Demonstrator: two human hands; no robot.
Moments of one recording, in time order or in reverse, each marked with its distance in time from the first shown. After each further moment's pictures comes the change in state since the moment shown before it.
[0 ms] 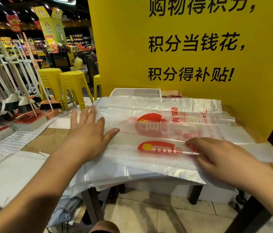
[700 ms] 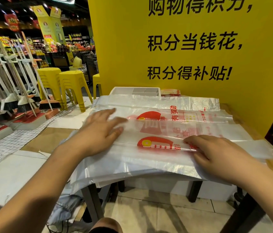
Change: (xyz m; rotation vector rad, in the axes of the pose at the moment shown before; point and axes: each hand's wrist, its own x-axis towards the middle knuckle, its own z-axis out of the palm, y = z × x) left_hand 0.014 0.001 0.014 -0.190 0.022 0.204; right_hand -0.001 -0.006 0.004 -0.012 0.014 0.058
